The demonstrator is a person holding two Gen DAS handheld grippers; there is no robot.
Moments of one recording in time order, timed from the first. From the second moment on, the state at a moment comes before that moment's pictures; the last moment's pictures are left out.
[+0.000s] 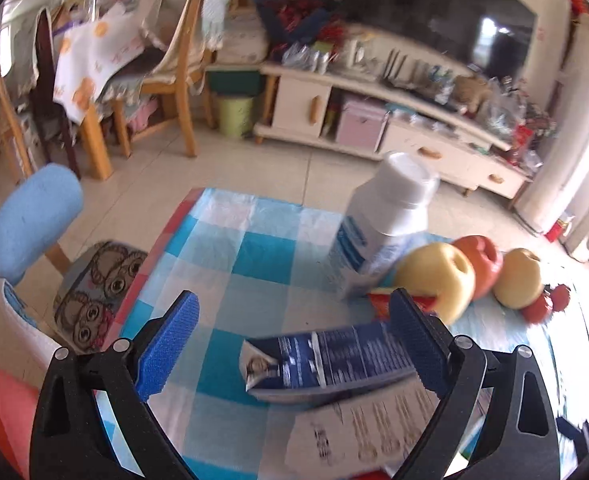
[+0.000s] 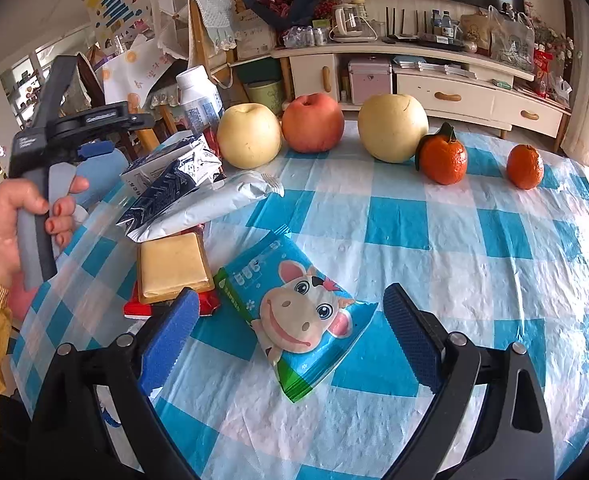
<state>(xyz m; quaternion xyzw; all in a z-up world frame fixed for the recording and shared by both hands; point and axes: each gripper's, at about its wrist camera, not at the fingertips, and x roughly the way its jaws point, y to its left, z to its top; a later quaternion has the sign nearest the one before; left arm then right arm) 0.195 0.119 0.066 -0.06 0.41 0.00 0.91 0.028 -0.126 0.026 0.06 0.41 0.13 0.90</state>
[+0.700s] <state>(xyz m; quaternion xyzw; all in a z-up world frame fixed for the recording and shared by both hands) 0.120 0.056 0.021 -0.01 0.49 -0.07 0.87 0.022 -0.156 0.036 0.07 0.41 0.12 0.90</state>
